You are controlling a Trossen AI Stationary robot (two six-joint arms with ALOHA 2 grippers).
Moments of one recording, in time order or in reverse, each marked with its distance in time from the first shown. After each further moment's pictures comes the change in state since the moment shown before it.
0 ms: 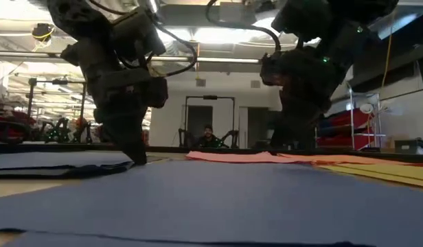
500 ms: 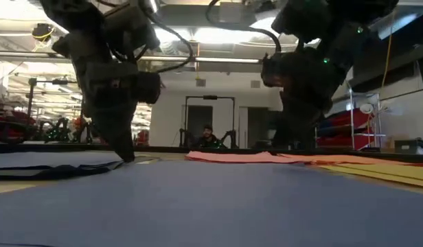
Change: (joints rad) left arm -0.078 -0.039 -0.002 -0.058 -0.001 -0.035; right arm 0.022 0.000 0.000 -0.031 -0.036 0.022
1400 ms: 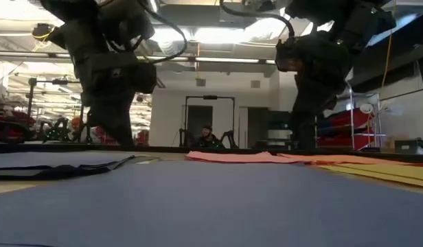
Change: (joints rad) left arm 0.000 -0.100 0.000 -0.072 -0.045 -0.011; right arm -0.002 -0.146 -0.001 -0.182 0.063 0.027
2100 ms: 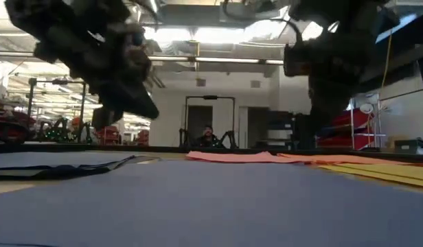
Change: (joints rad) left arm 0.003 -0.060 -0.201 0.524 -0.030 -0.262; right arm 0.006 0.001 -0.002 -0.081 -0.070 -0.015
